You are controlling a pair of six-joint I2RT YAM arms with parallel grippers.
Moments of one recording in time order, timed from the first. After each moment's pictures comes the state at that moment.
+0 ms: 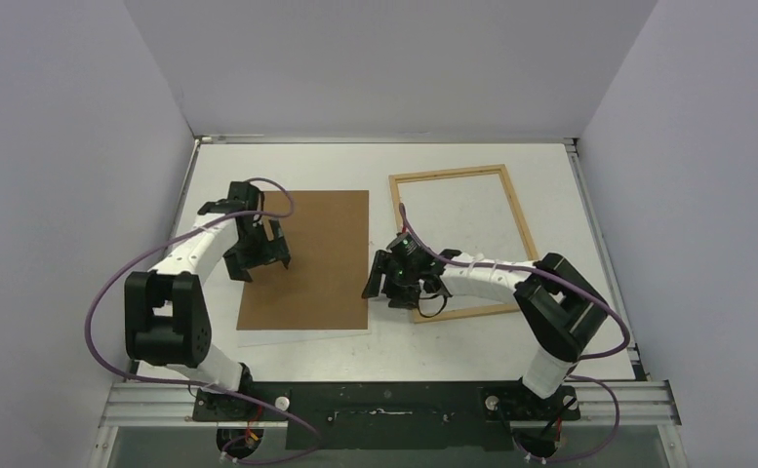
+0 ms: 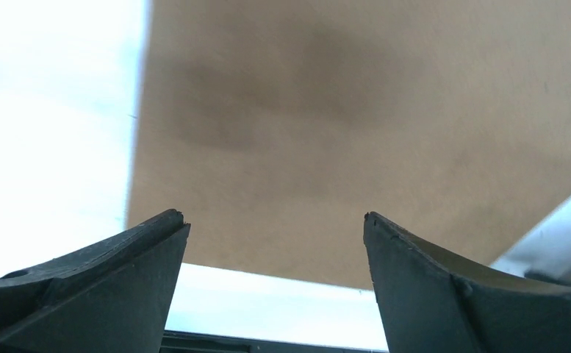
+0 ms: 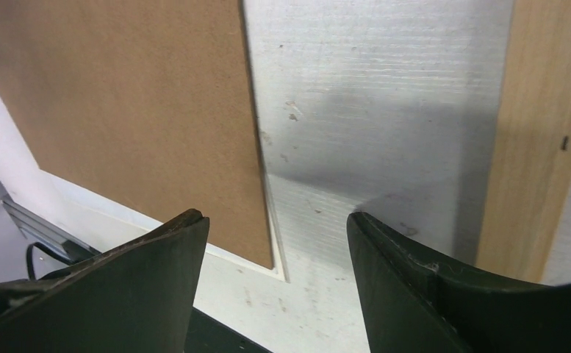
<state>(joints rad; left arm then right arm) -0.11 1.55 1.07 -0.86 0.00 -0.46 0.81 1.70 0.94 -0.23 -0.14 0.97</state>
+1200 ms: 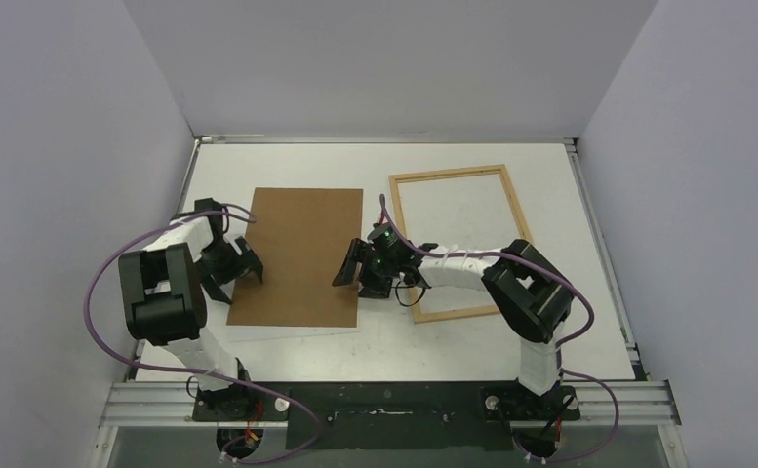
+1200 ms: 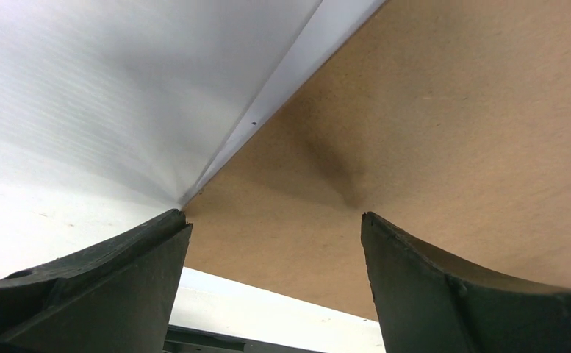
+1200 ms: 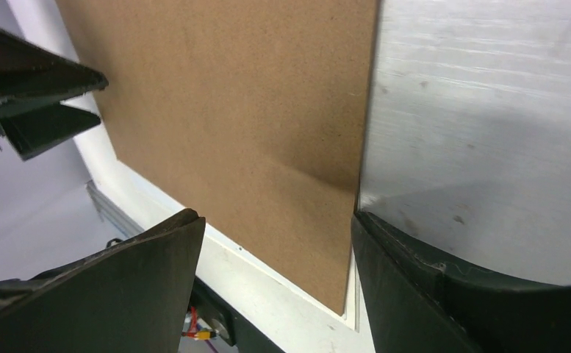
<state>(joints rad) 0.17 1.71 1.02 -0.85 0.00 -0.49 0.84 1.87 1.09 -0.06 -0.23 1.07</state>
